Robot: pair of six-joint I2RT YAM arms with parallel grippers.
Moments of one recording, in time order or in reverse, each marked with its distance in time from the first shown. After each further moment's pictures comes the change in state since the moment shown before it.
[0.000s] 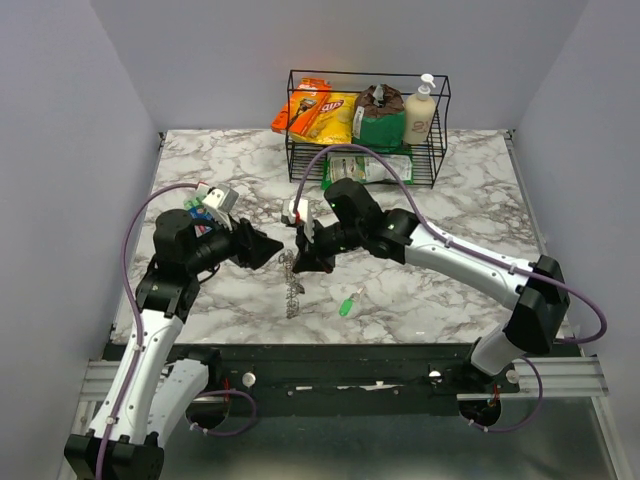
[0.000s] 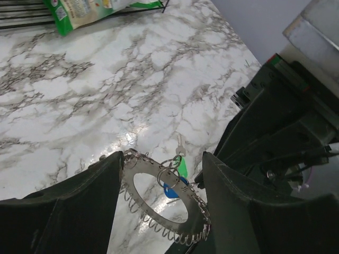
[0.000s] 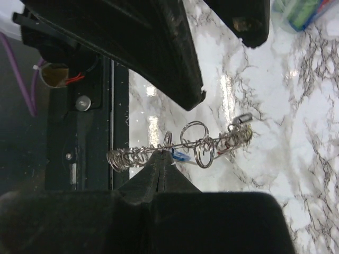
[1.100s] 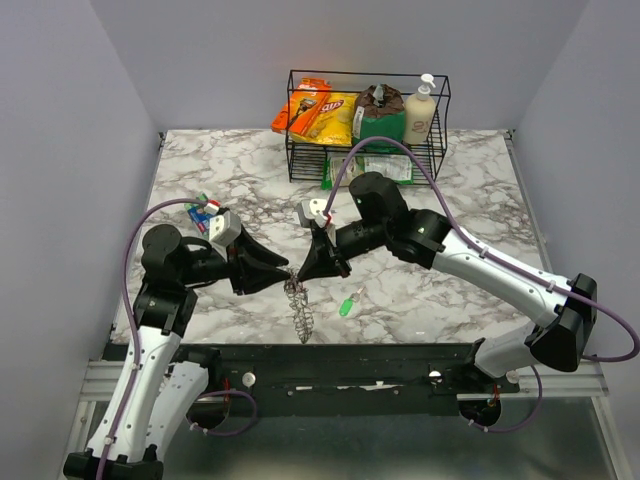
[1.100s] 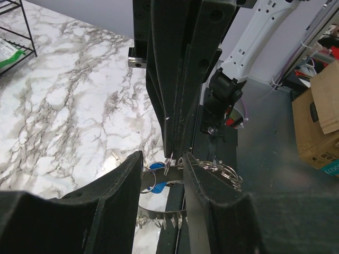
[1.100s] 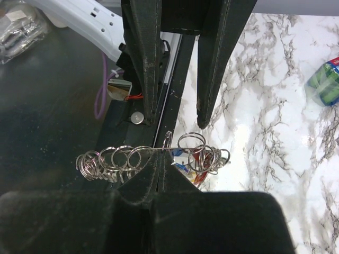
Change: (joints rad) left arm -0.013 -0.109 -0.052 0.224 0.541 0.045; right arm -0.009 -0.164 -0.016 0.002 -0.264 -0.053
